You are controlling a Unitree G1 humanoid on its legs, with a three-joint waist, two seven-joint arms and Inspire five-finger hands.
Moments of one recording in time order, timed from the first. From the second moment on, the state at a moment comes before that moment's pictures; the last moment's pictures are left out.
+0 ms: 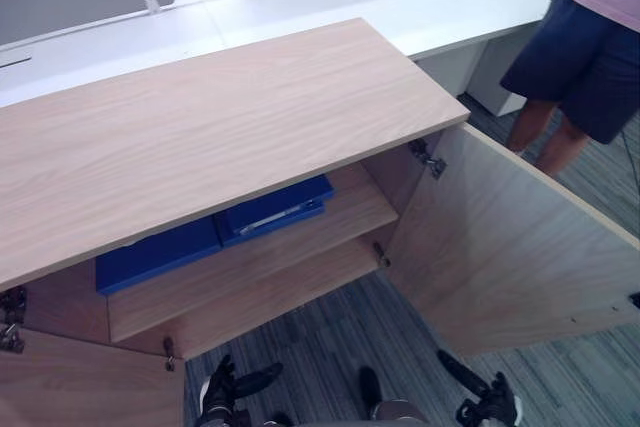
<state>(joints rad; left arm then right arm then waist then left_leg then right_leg) 0.15 0.06 0.13 0.99 -0.16 -0.18 0.09 0.14 -0.07 -0.49 0.87 0.30 -0.13 -0.22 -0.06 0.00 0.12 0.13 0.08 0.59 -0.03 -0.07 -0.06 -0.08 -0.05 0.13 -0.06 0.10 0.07</state>
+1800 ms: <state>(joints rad) 0.09 0.12 0.04 1.02 -0.08 -0.22 0.02 0.16 -0.30 0.49 -0.18 0.35 -0.22 0.20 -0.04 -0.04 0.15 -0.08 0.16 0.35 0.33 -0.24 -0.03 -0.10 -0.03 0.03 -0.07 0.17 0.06</state>
